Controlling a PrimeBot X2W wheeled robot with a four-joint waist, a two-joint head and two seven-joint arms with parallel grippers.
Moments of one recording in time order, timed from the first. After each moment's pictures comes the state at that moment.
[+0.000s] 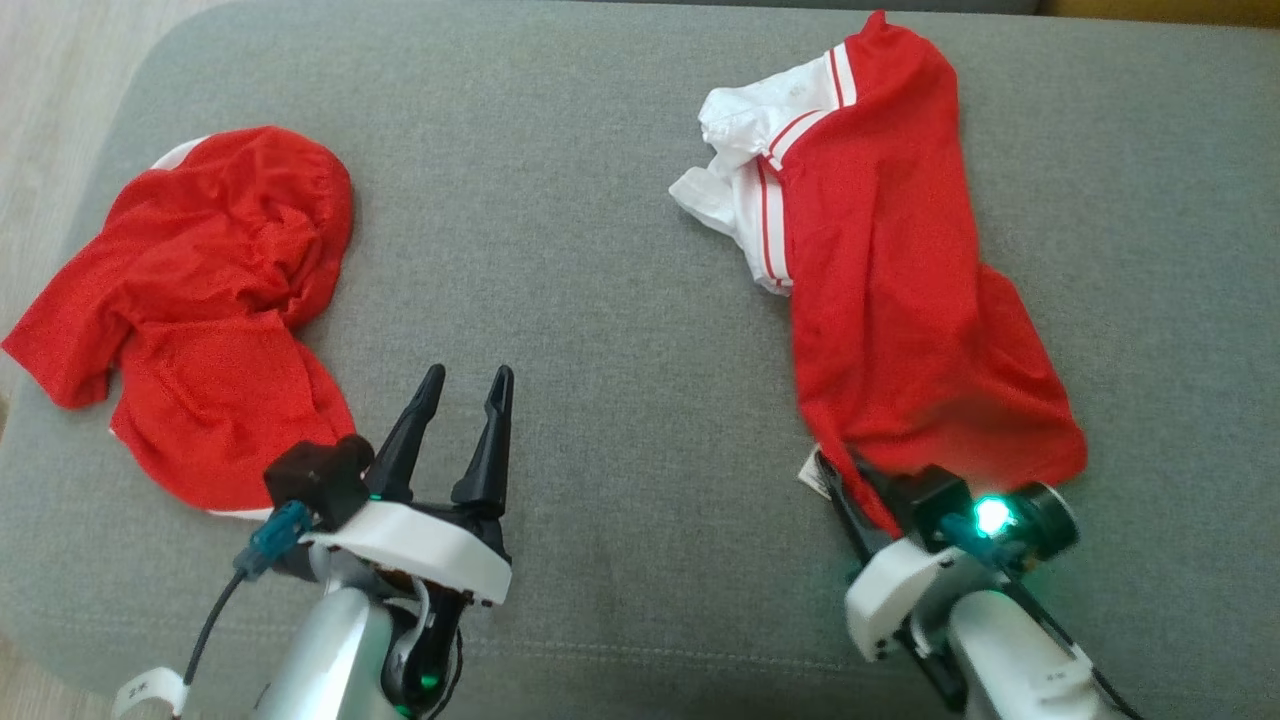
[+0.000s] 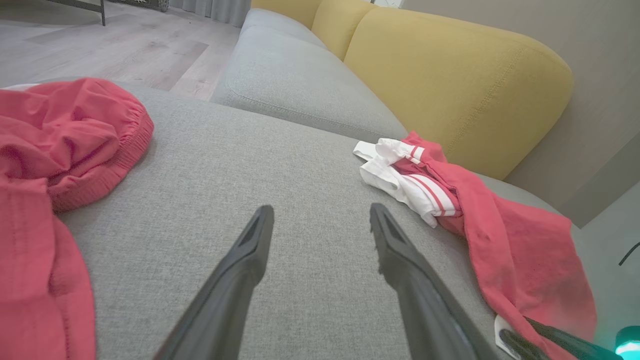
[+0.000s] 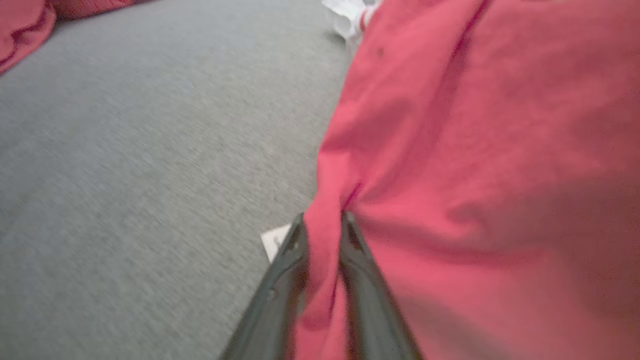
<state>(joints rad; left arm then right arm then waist) -0.18 0.04 -0.29 0.32 -0.39 -0.11 -0.25 -0.28 -0.06 0.33 0.71 -0.08 0.12 -0.21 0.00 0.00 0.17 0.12</state>
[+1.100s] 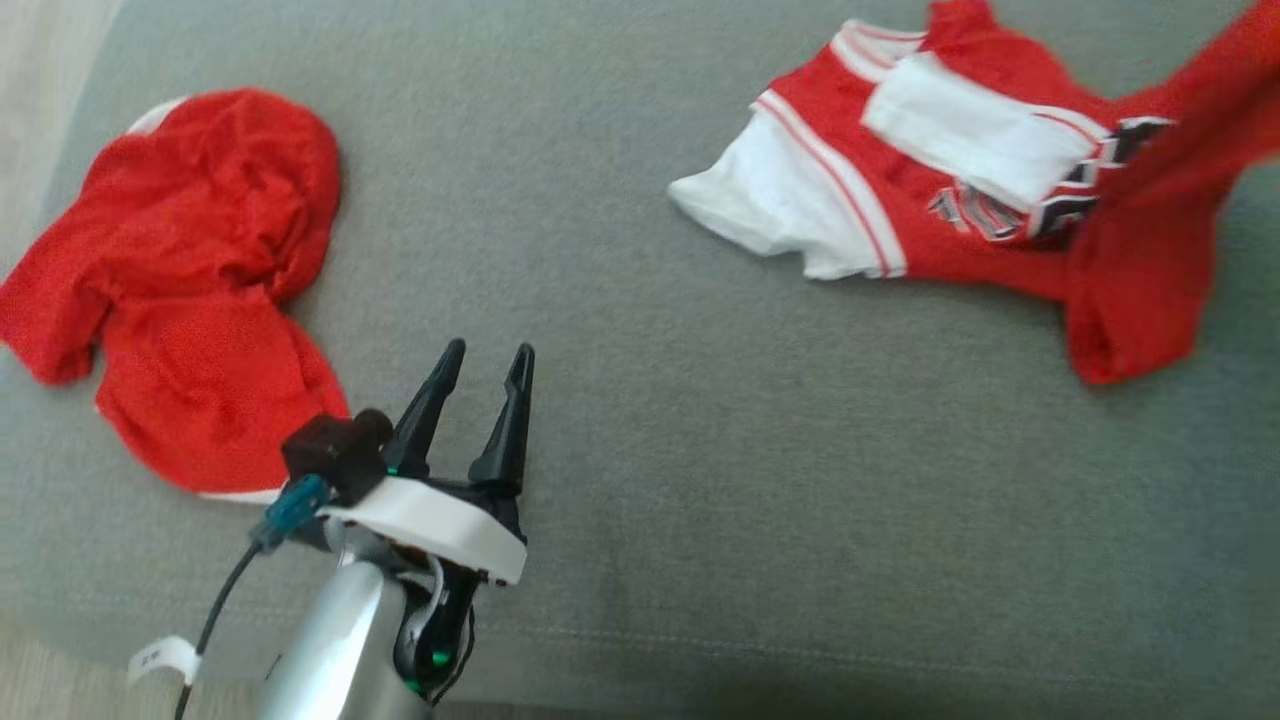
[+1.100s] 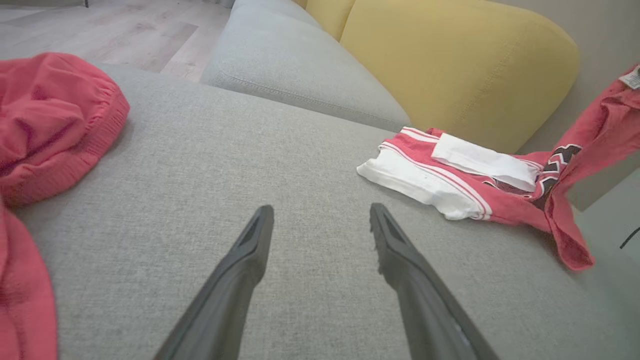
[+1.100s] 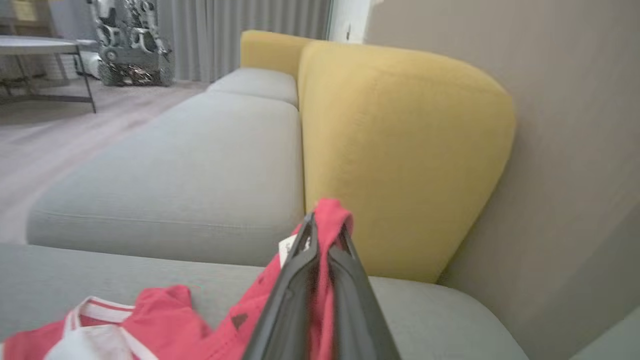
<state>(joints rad) -0.22 0.04 -0.32 0.33 -0.39 -0.12 -0.25 -0.89 -0.43 -0.03 0.67 0.13 0.12 0.09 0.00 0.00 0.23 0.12</state>
